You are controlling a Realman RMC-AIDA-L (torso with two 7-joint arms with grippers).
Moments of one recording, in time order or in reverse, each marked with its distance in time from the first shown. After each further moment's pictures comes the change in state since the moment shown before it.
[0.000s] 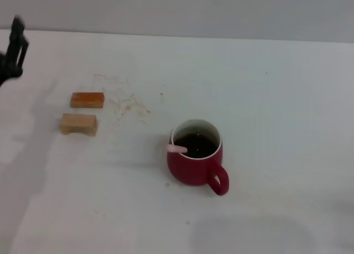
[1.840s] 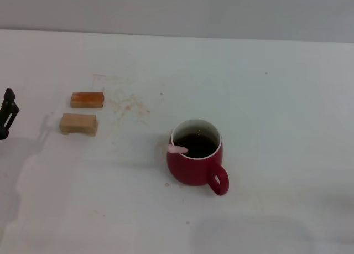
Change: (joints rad) left arm 0.034 -0.021 -0.010 0.250 -0.009 0.024 -0.039; right arm 0.026 -0.003 -0.026 -0.008 -0.005 -0.046 0.000
